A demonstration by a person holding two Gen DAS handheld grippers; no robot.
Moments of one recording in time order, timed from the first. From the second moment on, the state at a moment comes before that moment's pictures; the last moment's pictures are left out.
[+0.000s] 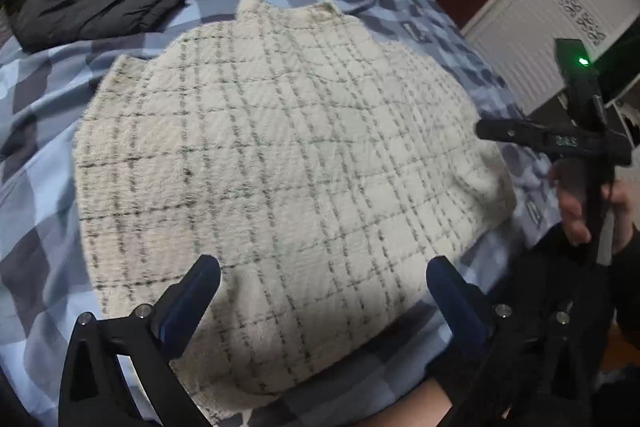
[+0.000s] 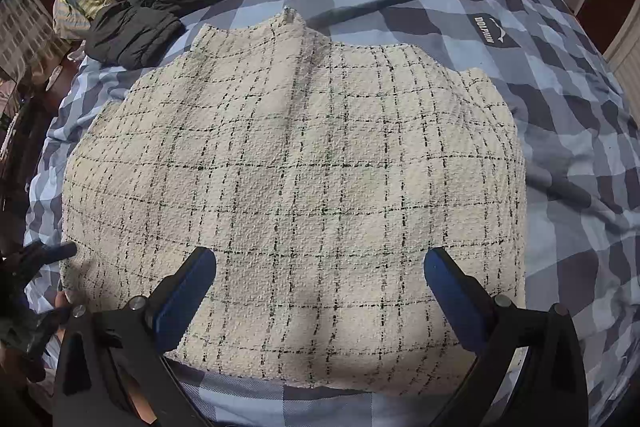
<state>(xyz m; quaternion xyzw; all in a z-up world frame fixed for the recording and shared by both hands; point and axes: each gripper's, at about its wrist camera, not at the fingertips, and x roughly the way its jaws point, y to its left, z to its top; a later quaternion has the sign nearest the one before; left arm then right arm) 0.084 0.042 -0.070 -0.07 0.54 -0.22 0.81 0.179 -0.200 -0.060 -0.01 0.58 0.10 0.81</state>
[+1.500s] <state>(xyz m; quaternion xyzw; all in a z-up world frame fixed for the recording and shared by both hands) 0.144 0.145 -0.064 -0.13 0.45 0.06 0.88 0.297 -0.339 -0.097 0.17 0.59 -0.05 0.79</state>
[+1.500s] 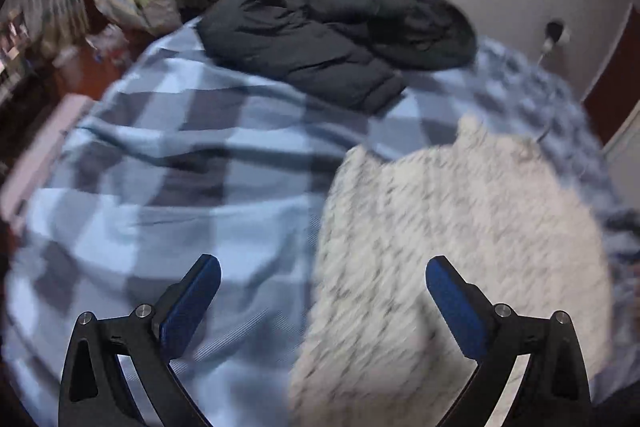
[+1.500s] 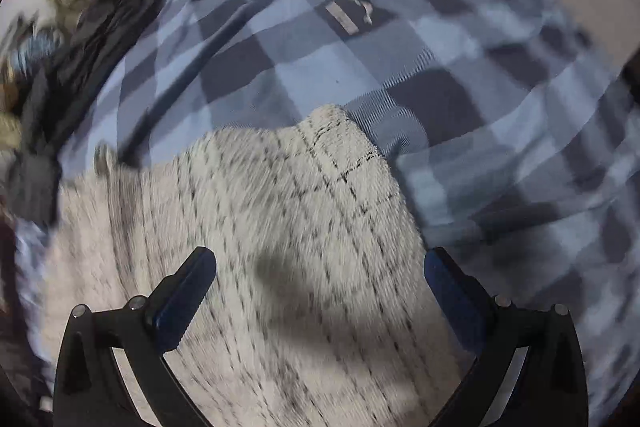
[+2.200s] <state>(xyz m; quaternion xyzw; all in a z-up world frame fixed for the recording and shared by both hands) 0.179 0.113 -0.073 0.09 0.42 0.26 0.86 0.294 -0.263 -0.054 0.01 0.52 -0.13 0.84</state>
